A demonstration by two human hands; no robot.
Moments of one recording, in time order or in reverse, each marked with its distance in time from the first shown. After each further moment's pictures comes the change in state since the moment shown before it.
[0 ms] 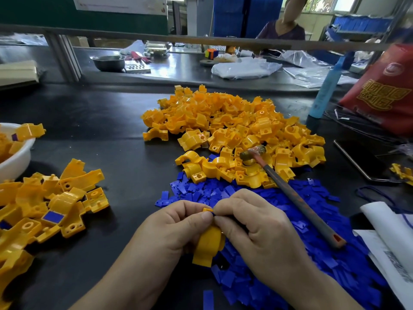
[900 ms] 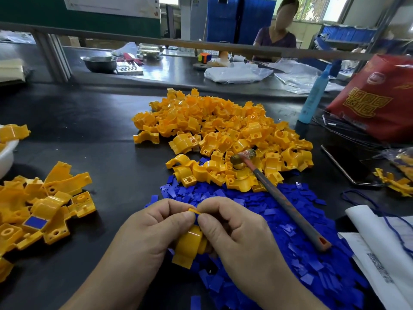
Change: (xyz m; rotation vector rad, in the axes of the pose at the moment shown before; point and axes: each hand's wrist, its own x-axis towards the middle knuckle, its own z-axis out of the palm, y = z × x) left_hand -0.006 0.012 0.000 0.160 0.100 0.056; right_hand -0.002 -0.010 0.010 0.201 -0.038 0.291
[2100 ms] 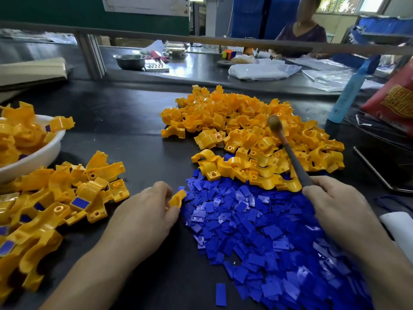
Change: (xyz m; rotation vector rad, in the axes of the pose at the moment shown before) left_hand 0.014 -0.002 -0.046 1.214 0.320 0.070; right_hand 0.018 0.049 -0.083 -0.375 0.252 0.410
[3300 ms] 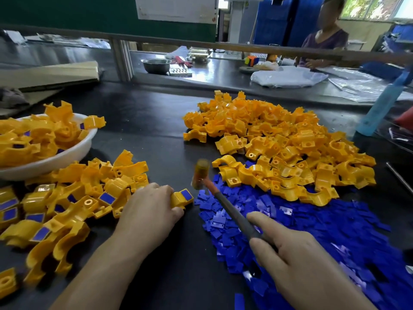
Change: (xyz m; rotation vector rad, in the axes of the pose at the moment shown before) left_hand 0.011 -0.022 -0.002 0.122 0.045 -0.118; right_hand -0.058 -0.061 0.038 -0.017 -0.467 -0.358
